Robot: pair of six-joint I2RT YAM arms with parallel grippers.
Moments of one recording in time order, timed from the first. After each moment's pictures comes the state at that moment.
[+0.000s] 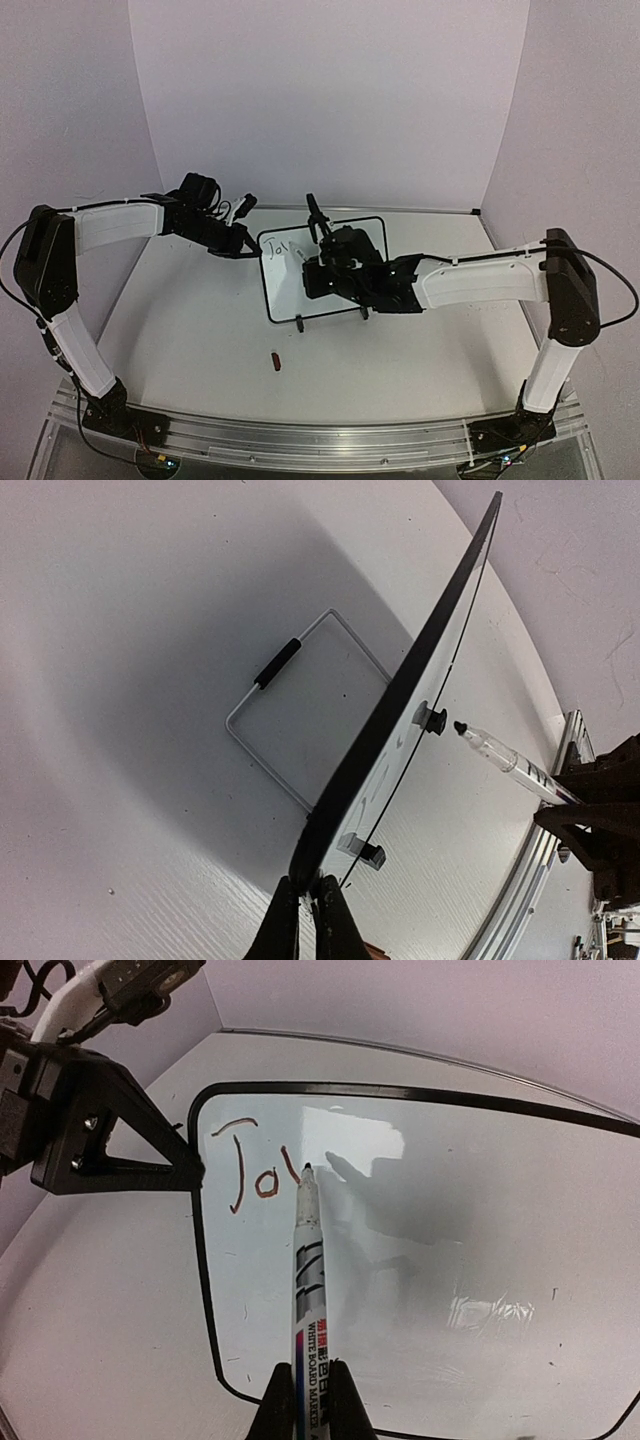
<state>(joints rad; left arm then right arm) -0.44 1.71 1.28 -0.42 0.58 -0.13 1.05 1.83 1.27 0.05 0.39 0.40</state>
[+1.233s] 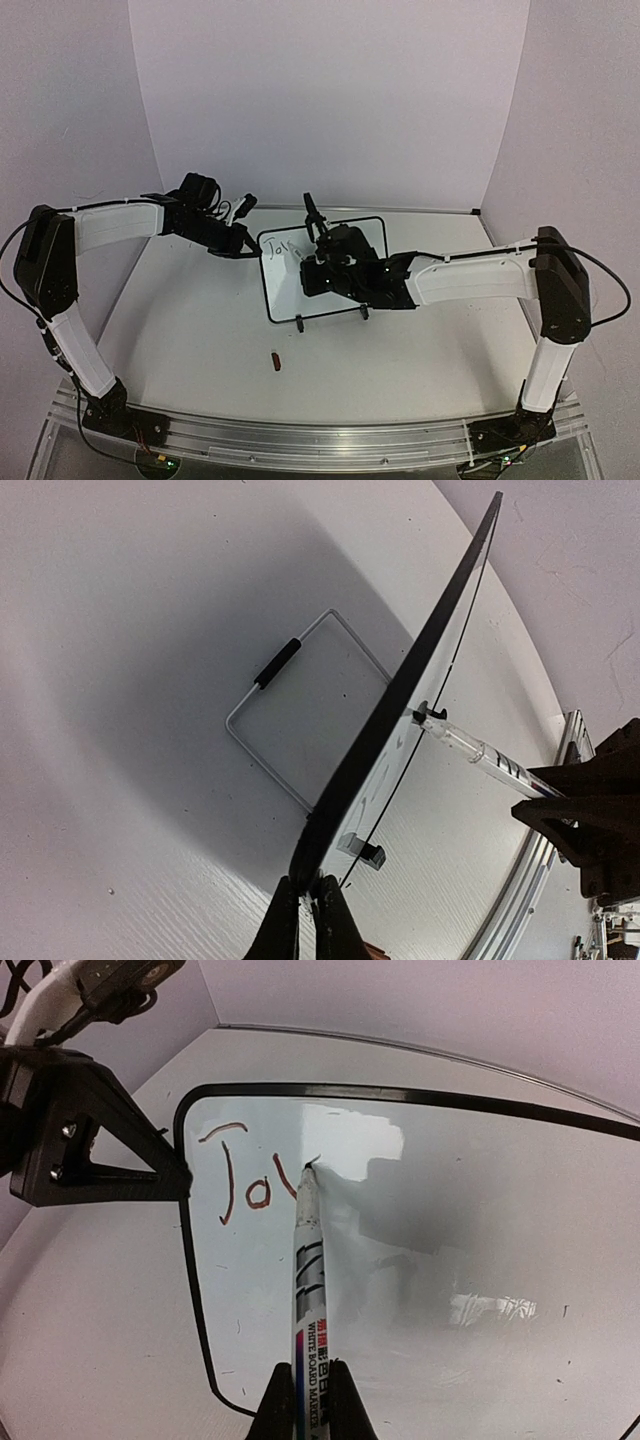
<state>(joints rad) -0.44 1.71 1.28 -0.42 0.58 -0.13 1.04 1.88 1.31 0.04 0.37 0.39</state>
